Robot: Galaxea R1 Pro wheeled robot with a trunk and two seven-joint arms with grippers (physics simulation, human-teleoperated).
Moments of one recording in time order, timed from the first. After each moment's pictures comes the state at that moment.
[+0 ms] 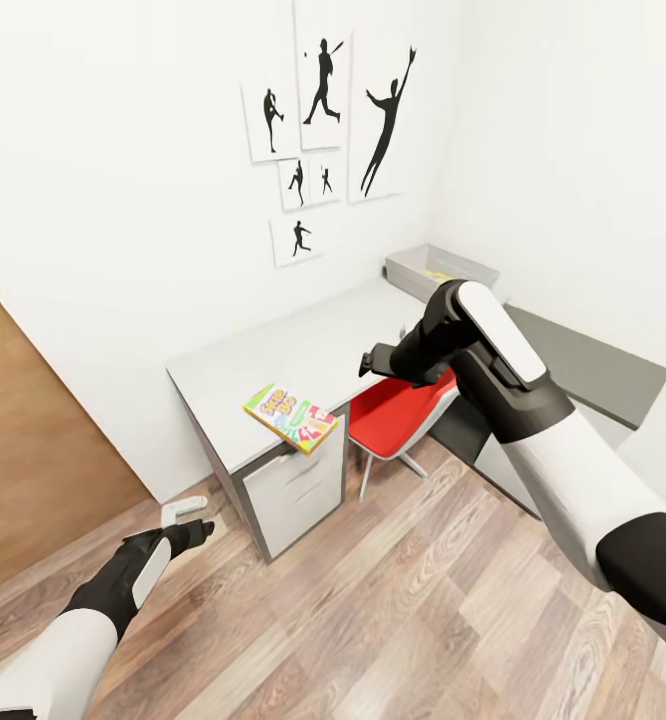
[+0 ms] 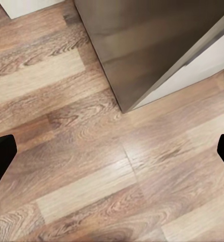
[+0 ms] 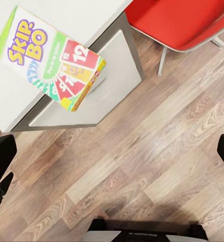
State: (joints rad) left arm -0.69 0.11 0.06 -0.57 0.25 0.38 0.05; right arm -1.29 -0.06 0.54 -1.28 -2.01 0.91 -1.56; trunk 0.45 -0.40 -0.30
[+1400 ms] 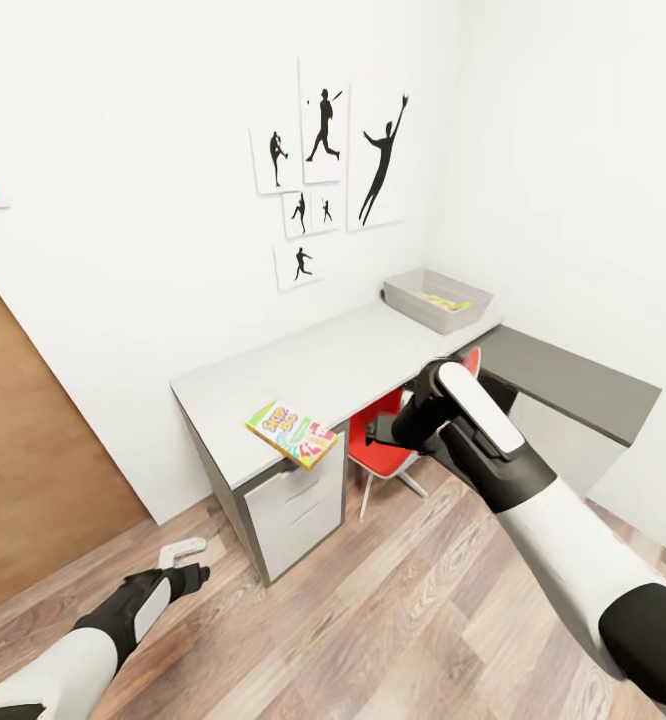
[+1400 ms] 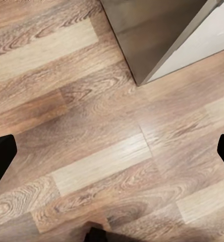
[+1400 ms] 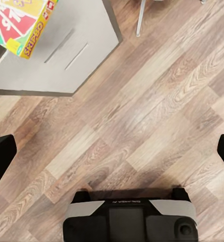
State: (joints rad) left arm -0.69 0.11 0.06 -0.32 0.20 0.28 0.05; right arm -1.05 -0.06 0.54 -1.27 -1.93 0.91 -1.56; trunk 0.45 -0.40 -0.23
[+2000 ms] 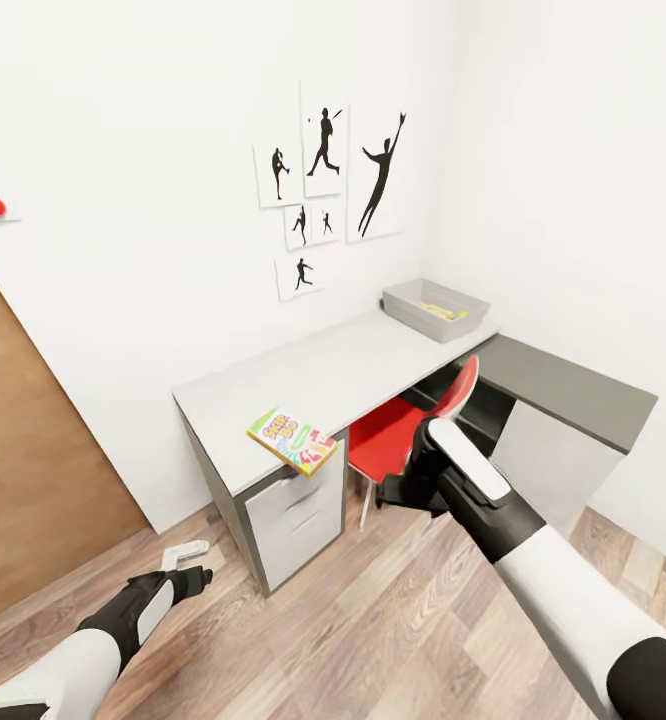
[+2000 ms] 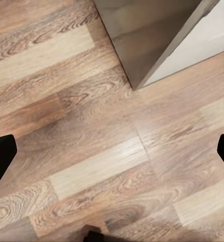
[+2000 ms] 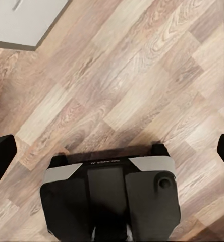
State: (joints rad) left arm -0.69 0.10 0.06 -0.31 0.19 0.27 0.05; right arm -0.90 -0.05 0.55 -1.17 -1.89 0.94 -1.56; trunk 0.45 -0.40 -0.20
